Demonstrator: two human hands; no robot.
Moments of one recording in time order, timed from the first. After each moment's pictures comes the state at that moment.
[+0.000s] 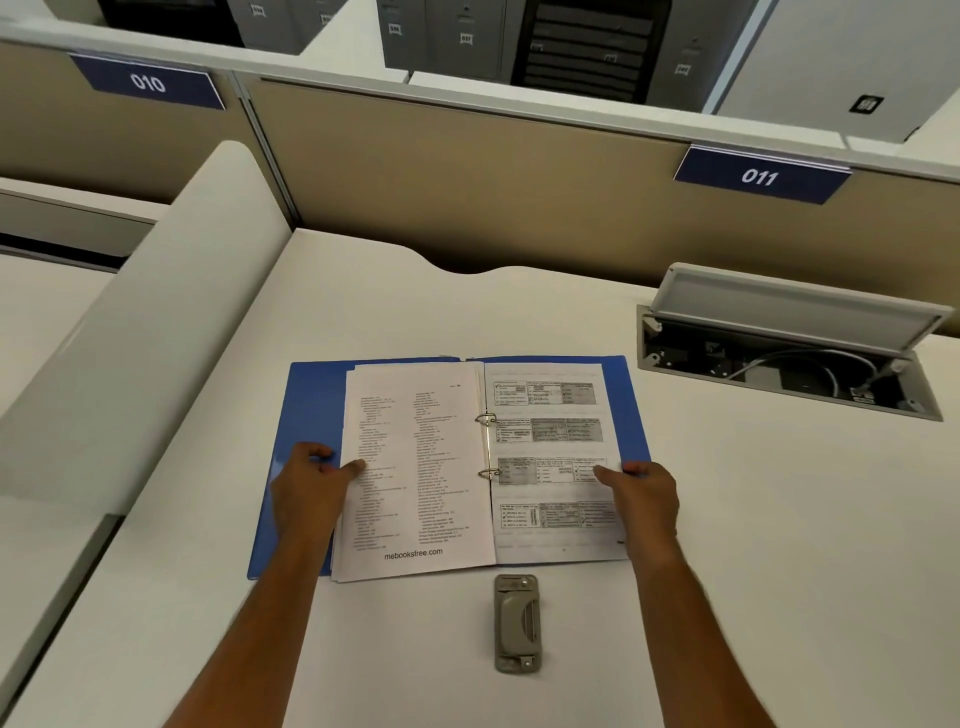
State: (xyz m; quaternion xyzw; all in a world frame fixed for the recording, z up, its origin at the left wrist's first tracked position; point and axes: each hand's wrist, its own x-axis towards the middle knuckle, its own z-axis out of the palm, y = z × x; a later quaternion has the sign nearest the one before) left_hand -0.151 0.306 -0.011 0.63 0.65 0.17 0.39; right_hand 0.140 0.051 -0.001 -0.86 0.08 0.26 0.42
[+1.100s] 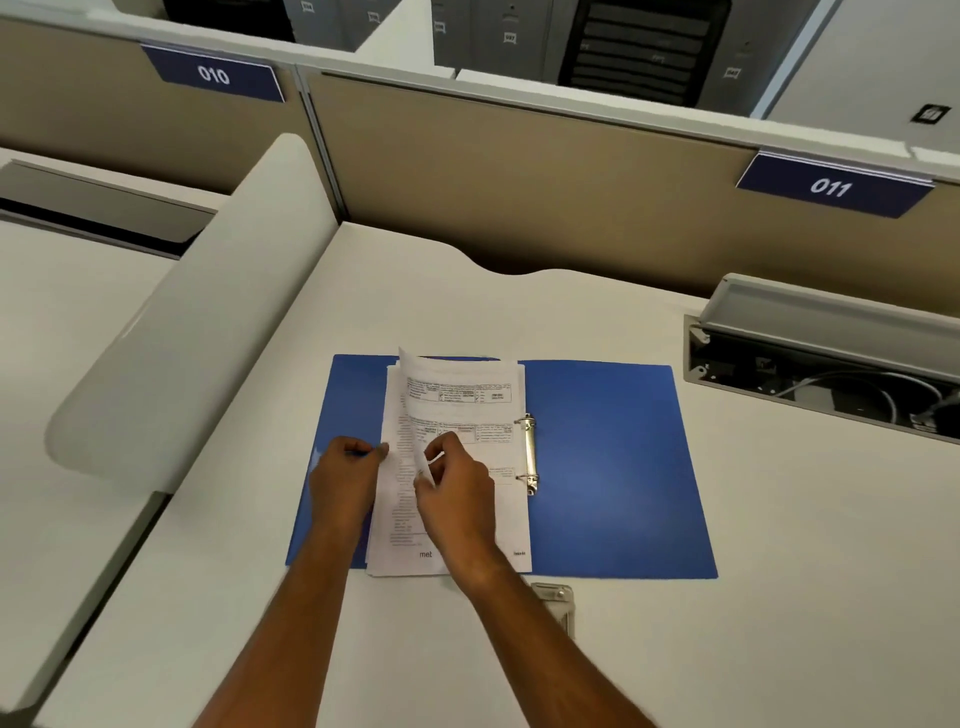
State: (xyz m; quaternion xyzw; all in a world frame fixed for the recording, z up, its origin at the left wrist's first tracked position) left_hand -0.154 0.319 -0.014 0.60 0.66 0.16 0.42; right_hand -0.052 0.207 0.031 -0.82 -0.29 0.32 0.37
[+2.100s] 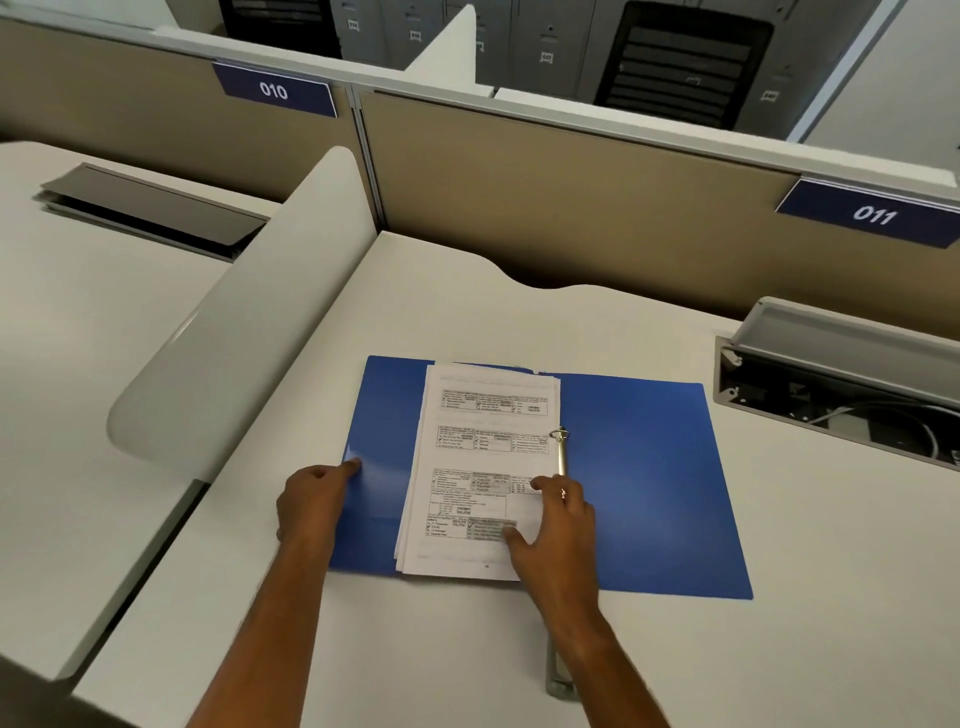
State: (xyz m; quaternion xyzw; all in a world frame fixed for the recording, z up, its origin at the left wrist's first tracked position) left_hand -0.212 0.337 -0.002 0.51 0.75 0.10 0.40; right_hand -0.012 0.127 0.005 -0.88 -0.33 0.20 0.27
